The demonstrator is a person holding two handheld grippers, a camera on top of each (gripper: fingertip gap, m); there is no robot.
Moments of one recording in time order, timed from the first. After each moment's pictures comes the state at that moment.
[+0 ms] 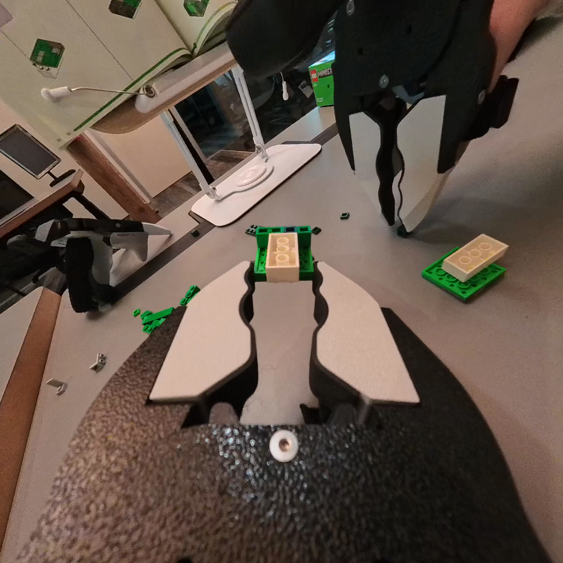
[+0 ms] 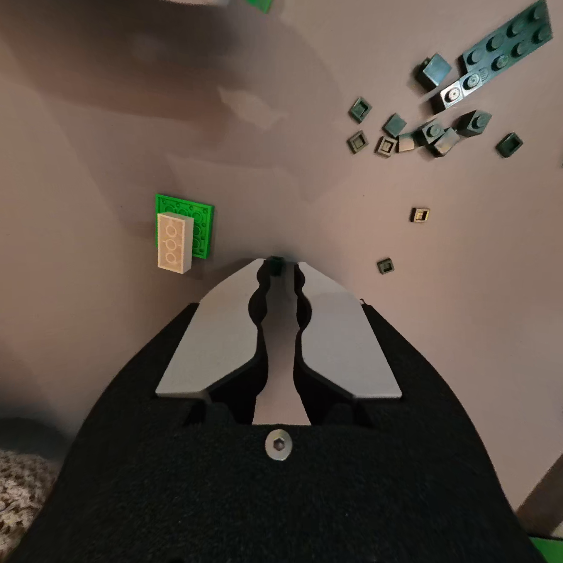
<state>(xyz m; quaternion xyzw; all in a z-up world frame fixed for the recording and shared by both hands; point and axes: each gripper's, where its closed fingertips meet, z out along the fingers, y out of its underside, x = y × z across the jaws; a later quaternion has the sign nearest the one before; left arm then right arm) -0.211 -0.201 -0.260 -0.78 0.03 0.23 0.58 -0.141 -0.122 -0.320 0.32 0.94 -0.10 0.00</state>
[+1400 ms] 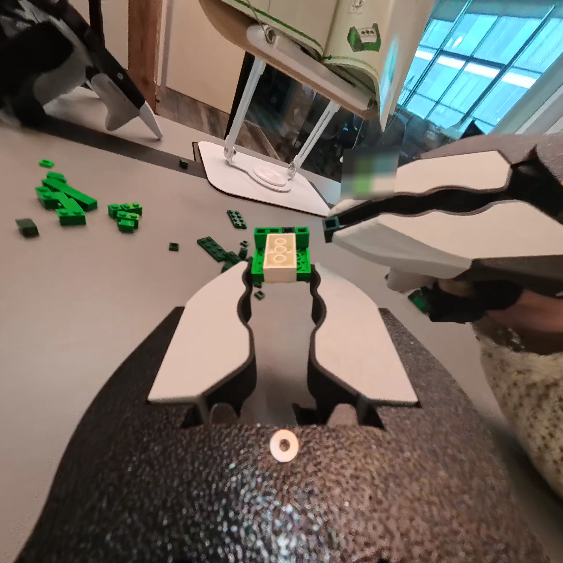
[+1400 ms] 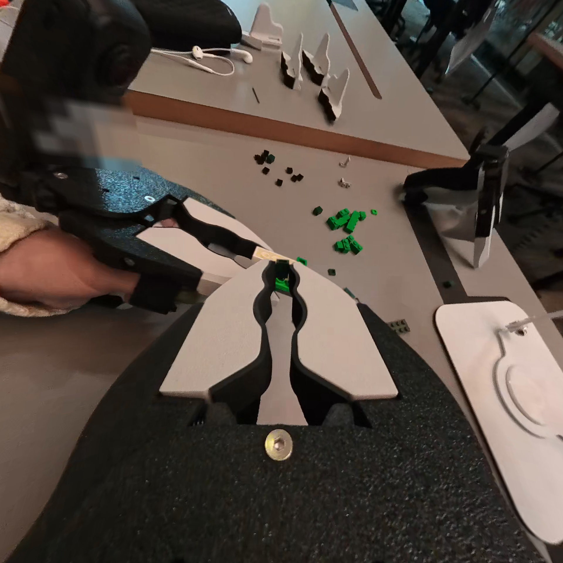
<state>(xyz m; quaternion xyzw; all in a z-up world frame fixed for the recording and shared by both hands) -0.200 -0.184 -0.250 -0.68 -0.34 0.02 0.65 -0.191 -0.194 -0.214 0.27 0.81 -0.42 -0.29</state>
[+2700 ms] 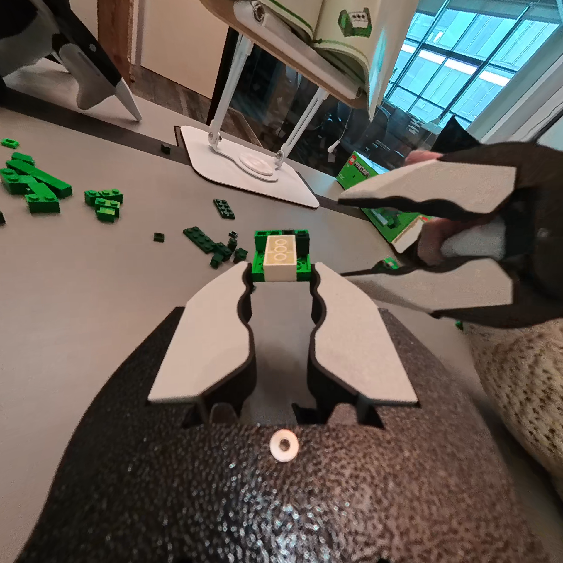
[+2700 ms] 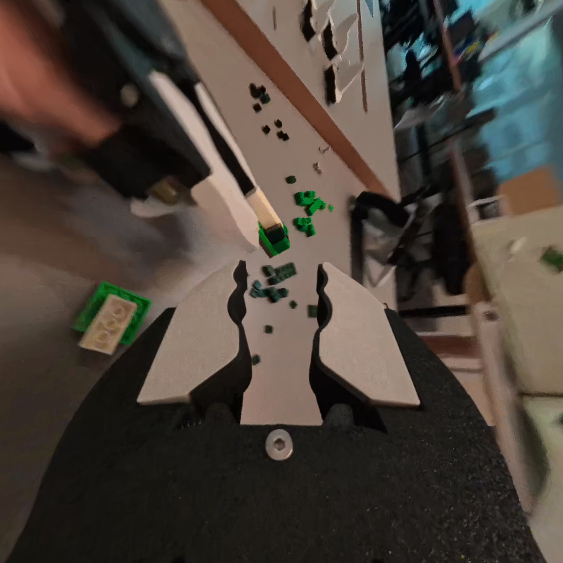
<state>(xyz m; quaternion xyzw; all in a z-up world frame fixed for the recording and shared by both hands) -0.195 -0.181 -0.255 -0.69 -0.33 -0.02 0.65 -0.181 -0.160 -0.237 0.08 0.85 -0.26 -0.44</state>
